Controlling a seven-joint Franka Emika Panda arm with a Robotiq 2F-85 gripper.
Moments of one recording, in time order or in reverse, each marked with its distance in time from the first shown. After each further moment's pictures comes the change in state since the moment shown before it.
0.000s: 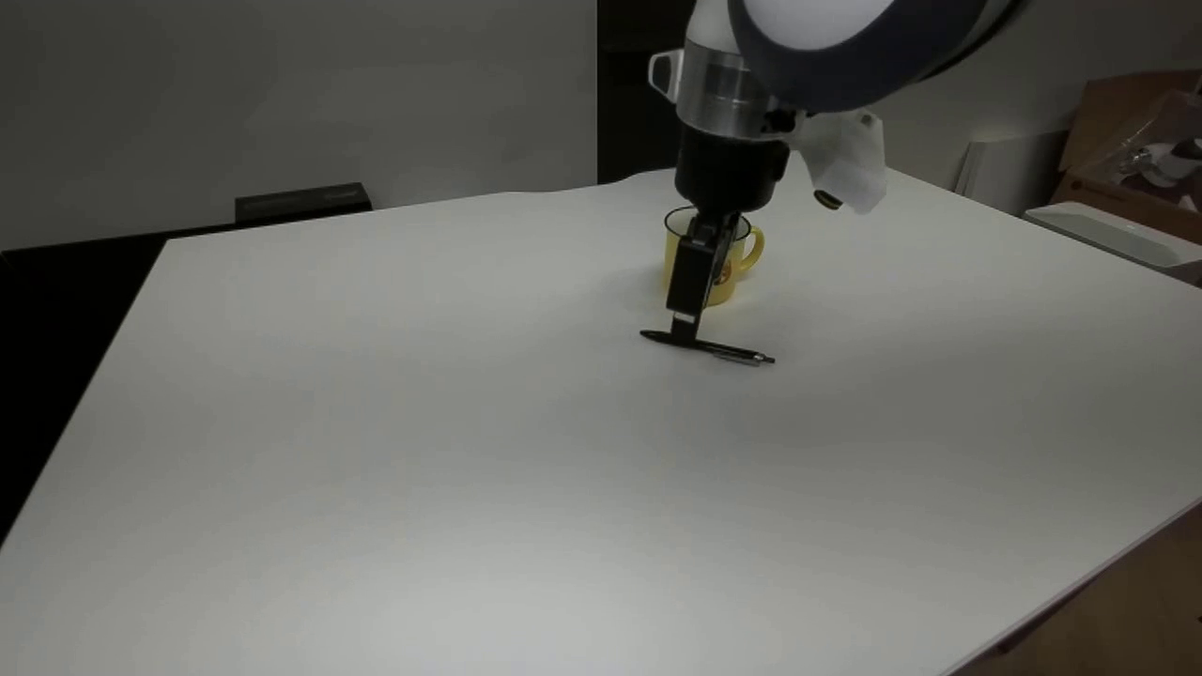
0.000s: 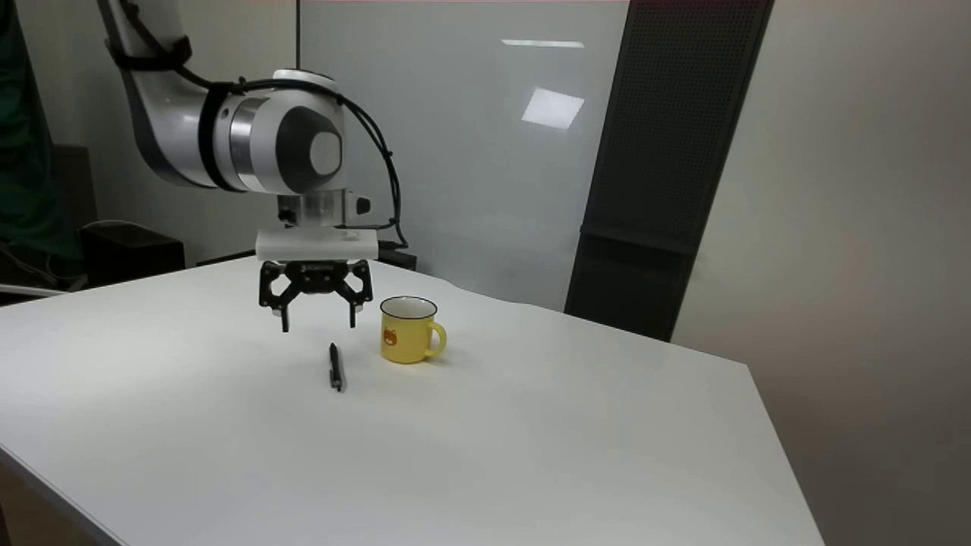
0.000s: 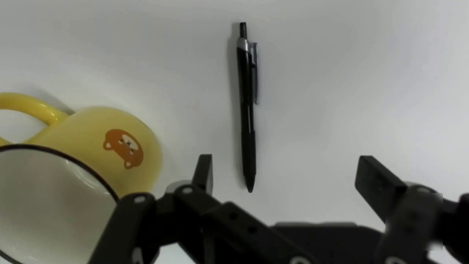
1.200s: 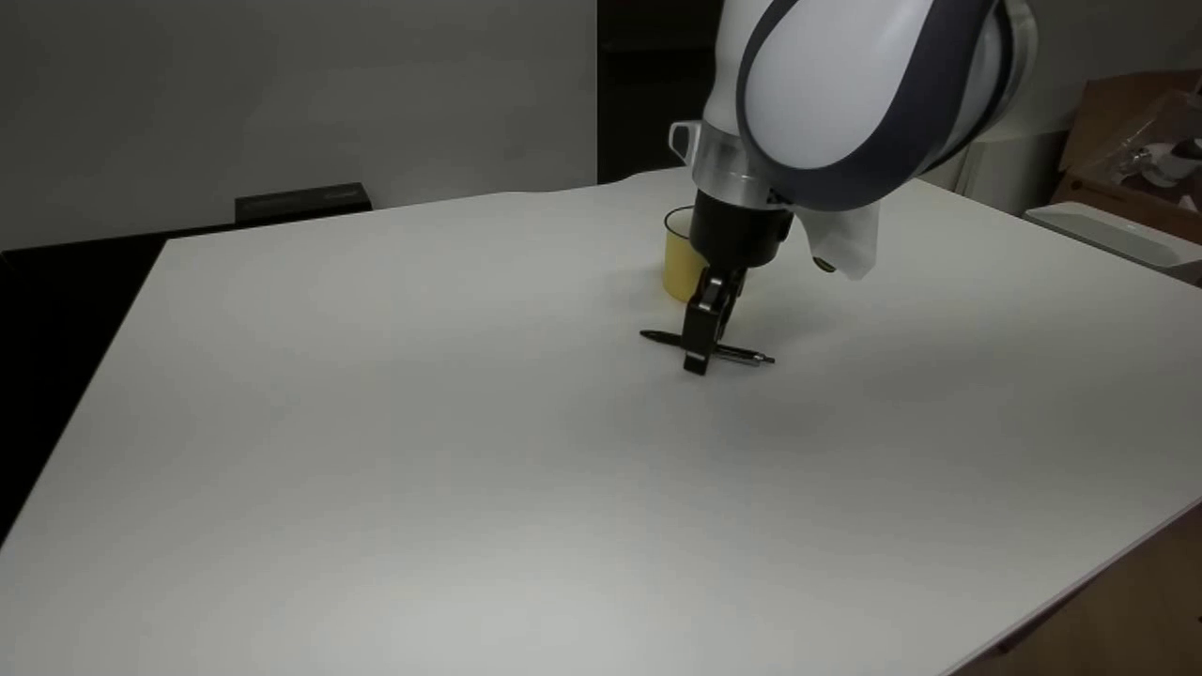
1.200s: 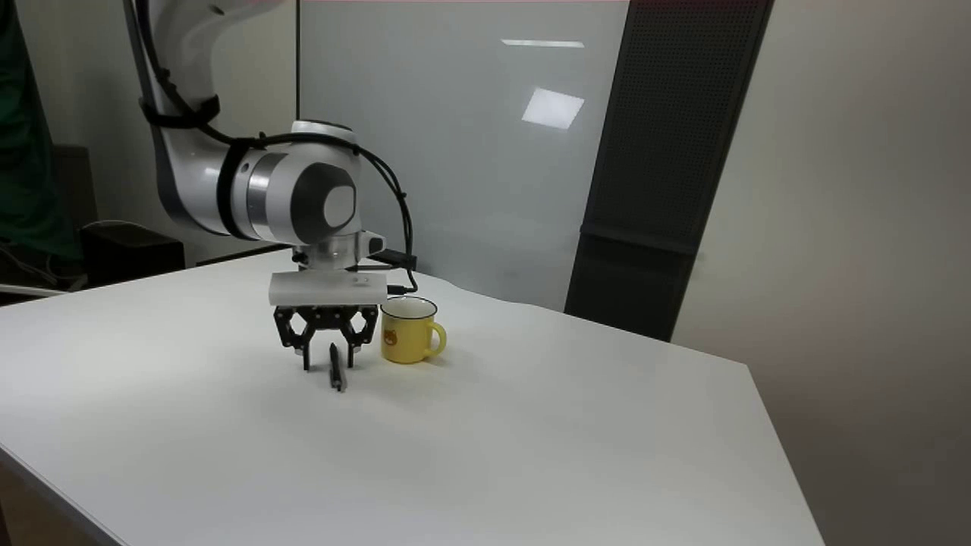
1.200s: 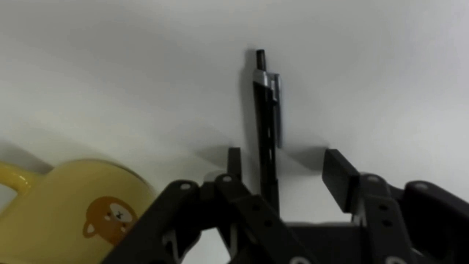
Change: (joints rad) arm -0.041 0.129 -0.003 0.041 -0.001 0.081 -0.001
